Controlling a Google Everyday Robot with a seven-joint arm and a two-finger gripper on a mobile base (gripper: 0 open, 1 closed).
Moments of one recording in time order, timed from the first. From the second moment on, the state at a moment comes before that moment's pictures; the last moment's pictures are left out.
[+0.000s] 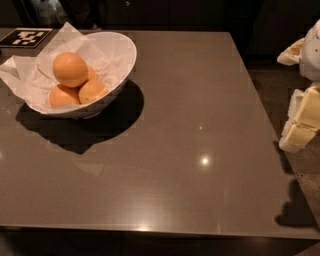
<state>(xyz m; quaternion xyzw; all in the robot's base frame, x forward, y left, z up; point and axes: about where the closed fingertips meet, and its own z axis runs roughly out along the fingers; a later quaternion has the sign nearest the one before) 0.438 -0.217 0.976 -0.60 0.78 -0.03 0.16</state>
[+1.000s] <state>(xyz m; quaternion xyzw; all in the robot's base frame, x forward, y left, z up) 0.451 -0.161 0.993 -0.65 0.74 -0.05 0.13</state>
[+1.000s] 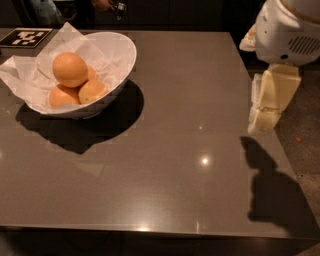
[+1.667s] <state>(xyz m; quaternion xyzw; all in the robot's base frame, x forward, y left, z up) 0.480 -0.098 1.010 -0.69 0.70 -0.08 0.14</state>
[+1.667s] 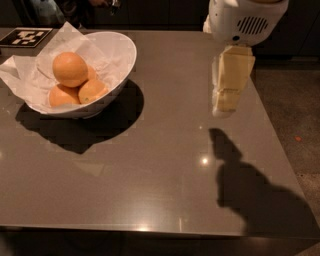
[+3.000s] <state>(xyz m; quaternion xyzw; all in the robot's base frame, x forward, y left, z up) 0.525 0.028 1.051 -0.74 0.63 -0.10 0.19</state>
